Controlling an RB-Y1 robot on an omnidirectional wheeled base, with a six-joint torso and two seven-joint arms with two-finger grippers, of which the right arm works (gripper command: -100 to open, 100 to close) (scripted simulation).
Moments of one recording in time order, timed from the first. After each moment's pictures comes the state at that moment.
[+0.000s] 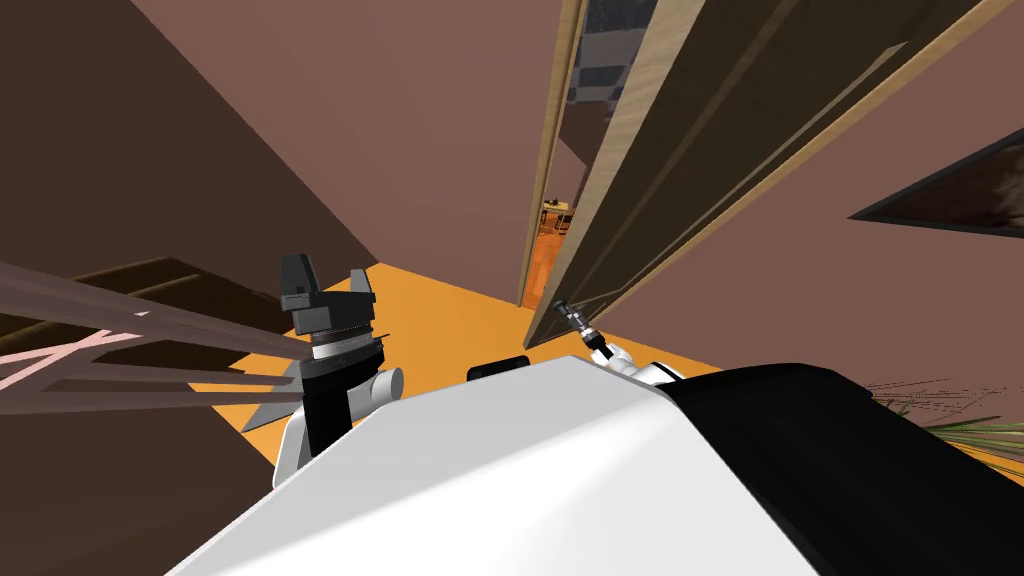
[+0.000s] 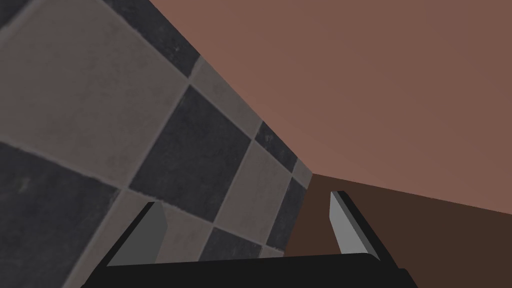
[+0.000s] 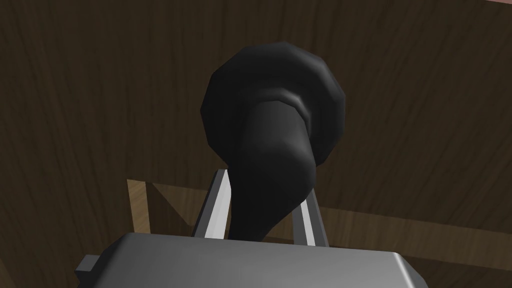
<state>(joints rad) 0.03 -0.61 0.18 -0.55 -0.04 -1.15 -0.49</state>
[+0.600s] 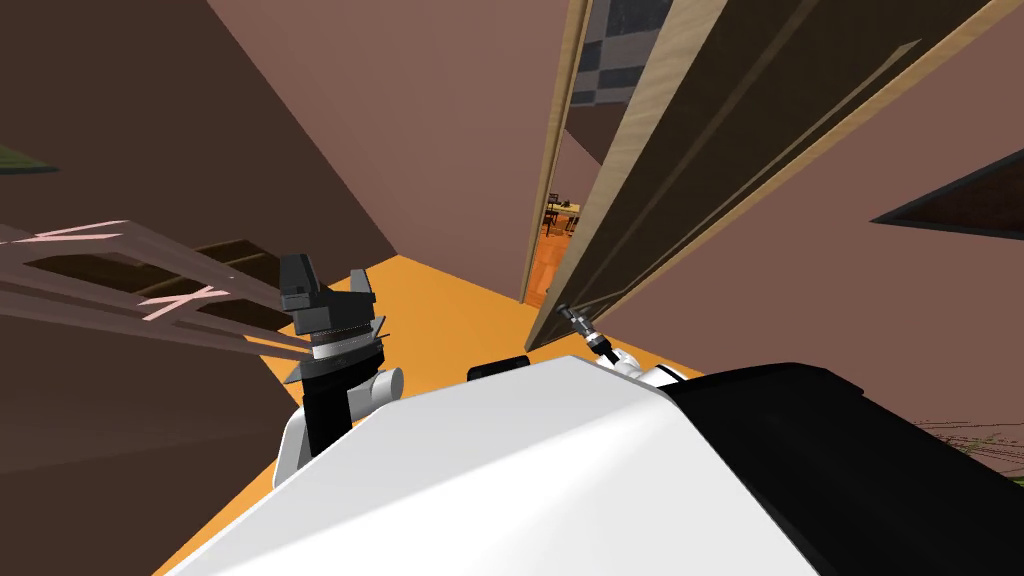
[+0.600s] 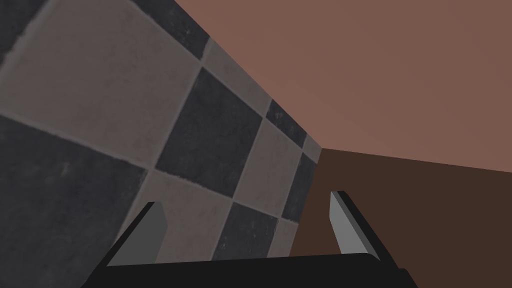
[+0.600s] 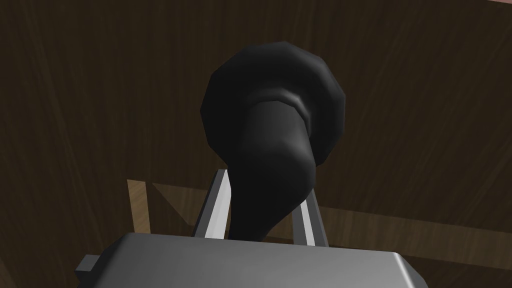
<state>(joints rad) 0.06 -0.62 0.19 -0.51 -0.04 -1.23 -0.50</state>
